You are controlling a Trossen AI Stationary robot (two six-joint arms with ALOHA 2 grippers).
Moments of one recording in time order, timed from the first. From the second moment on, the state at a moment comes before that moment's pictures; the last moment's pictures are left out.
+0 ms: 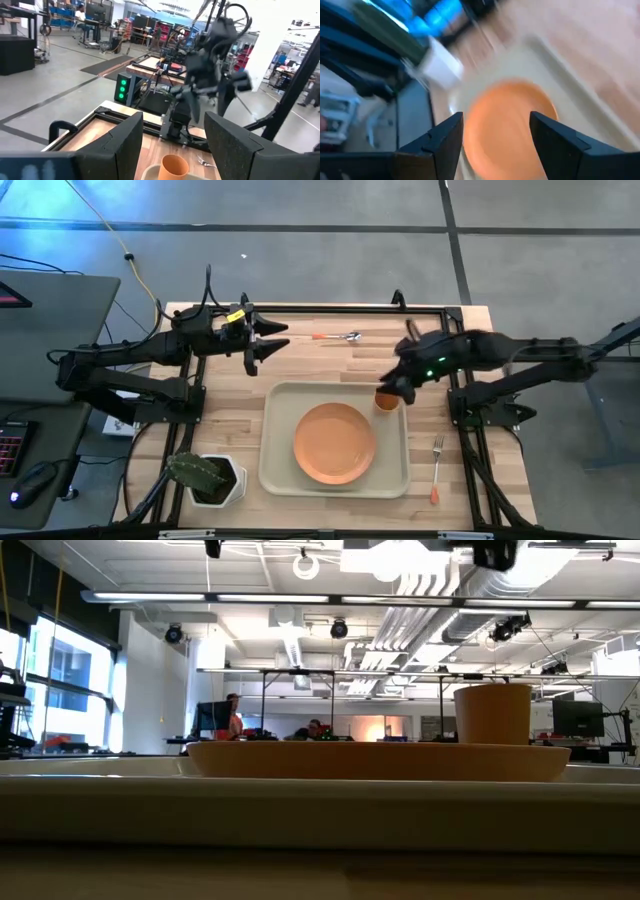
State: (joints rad) left arm 0.18 0.95 0.89 0.09 0.02 -0.23; right arm 0.04 1.03 1.13 -0.65 -0.08 0.71
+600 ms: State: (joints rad) left arm 0.18 0.95 0.89 0.09 0.01 -0.23; right arm 0.07 1.02 1.13 -0.53 -0.18 0.62
